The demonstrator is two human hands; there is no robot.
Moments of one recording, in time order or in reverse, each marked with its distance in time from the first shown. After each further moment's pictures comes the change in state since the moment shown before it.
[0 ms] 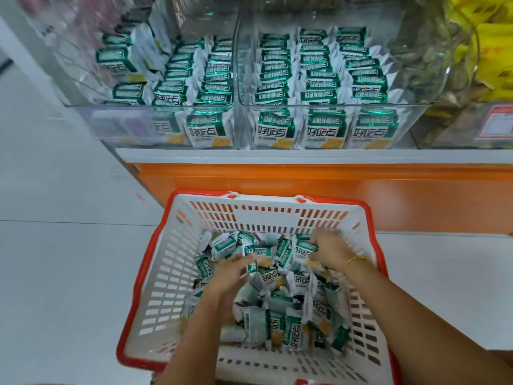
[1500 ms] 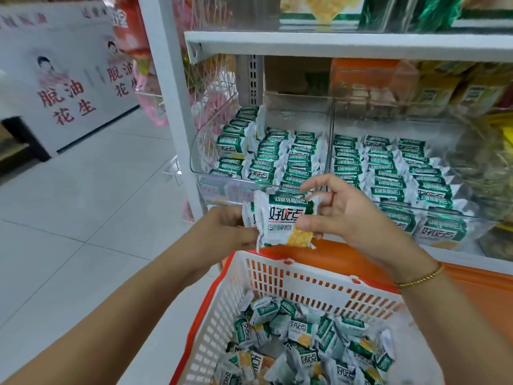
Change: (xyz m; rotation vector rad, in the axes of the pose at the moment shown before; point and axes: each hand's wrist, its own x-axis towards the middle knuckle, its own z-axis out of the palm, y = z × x) left_hand -0.191 0.205 -0.060 0.480 -0.036 0.686; right_hand -0.122 -0.205 -0.194 0.897 0.030 -0.728
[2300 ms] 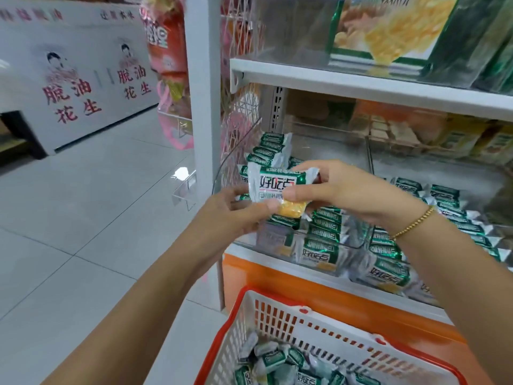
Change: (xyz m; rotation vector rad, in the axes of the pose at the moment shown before) left_hand 0.066 0.010 -0.067 -0.235 0.178 0.063; right_hand 0.133 -0.057 0.007 -0.358 -0.177 0.053
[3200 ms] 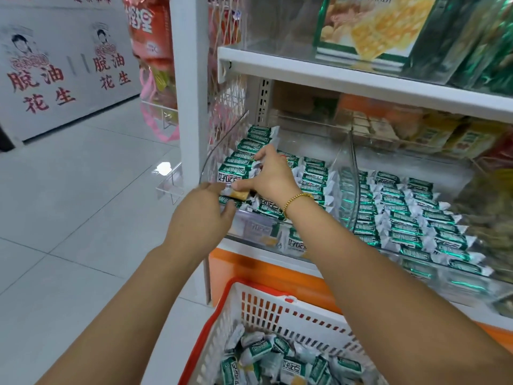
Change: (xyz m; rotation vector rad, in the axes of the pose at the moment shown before) left_hand 0.017 -0.022 -0.003 0.925 0.374 0.297; right_hand 0.090 0.031 0.052 -0.259 0.489 0.107
